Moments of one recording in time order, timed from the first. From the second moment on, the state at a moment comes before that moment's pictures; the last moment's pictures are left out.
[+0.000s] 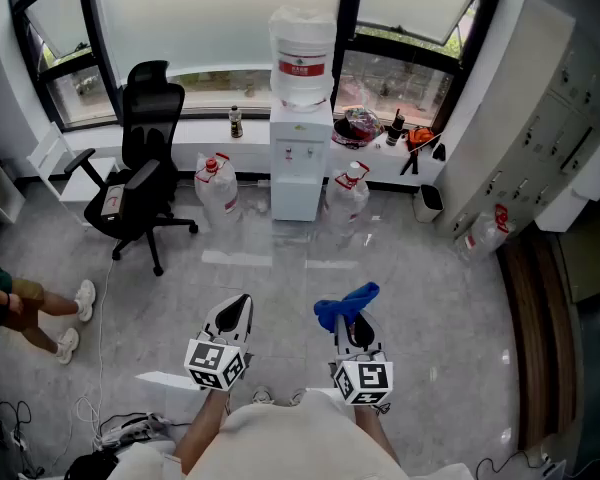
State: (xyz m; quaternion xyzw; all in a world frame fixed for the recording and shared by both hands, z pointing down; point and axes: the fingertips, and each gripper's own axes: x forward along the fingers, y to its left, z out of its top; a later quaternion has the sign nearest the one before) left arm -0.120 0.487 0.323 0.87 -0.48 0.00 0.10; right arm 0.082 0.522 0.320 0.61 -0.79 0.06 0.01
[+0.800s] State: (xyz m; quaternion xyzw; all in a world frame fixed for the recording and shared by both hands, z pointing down) left arm -0.119 0.486 0.325 0.87 -0.48 0.00 0.10; right arm 0.083 0.524 0.321 0.61 -0.79 0.06 0.00
